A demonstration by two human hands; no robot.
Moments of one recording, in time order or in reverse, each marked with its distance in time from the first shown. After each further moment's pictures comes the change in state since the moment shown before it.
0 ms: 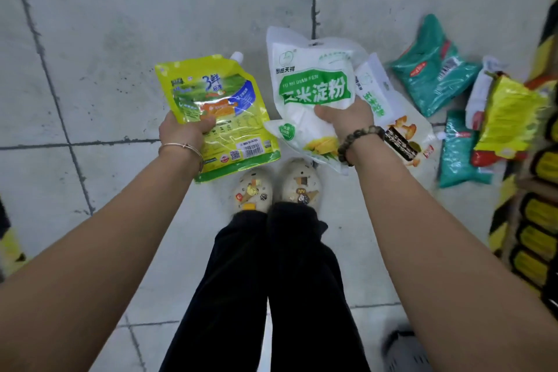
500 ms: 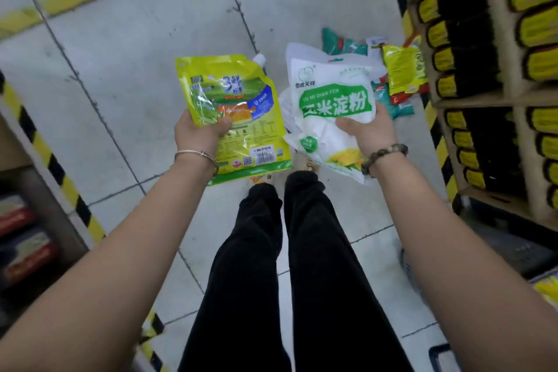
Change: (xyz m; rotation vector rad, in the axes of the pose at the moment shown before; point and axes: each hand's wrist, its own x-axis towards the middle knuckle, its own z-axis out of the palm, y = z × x) left_hand -0.259 0.138 -0.103 0.063 -0.335 0.286; right_hand -0.280 -0.061 -0.144 0.259 0.240 -0.079
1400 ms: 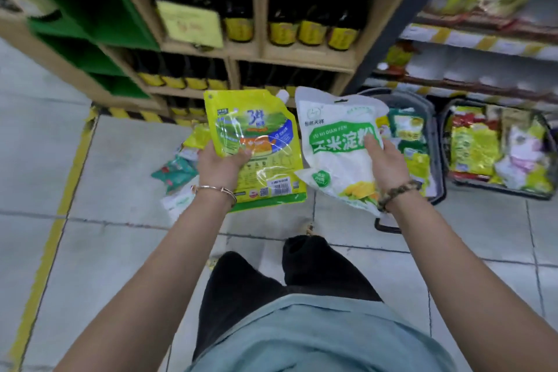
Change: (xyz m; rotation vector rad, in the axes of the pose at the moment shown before) left_hand -0.477 0.014 0.222 0.562 -0.912 0.503; right_hand -0.372 0.156 -0.396 0.674 0.844 0.108
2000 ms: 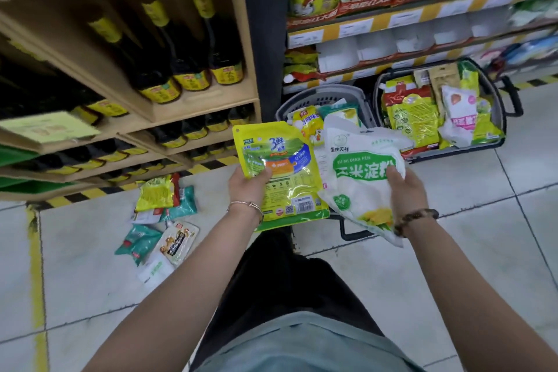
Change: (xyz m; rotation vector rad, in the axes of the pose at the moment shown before) left_hand 0.021 -0.007 0.273 0.186 -0.265 -0.191; right_hand 0.101 0.077 -0.185 0.206 0.389 0.279
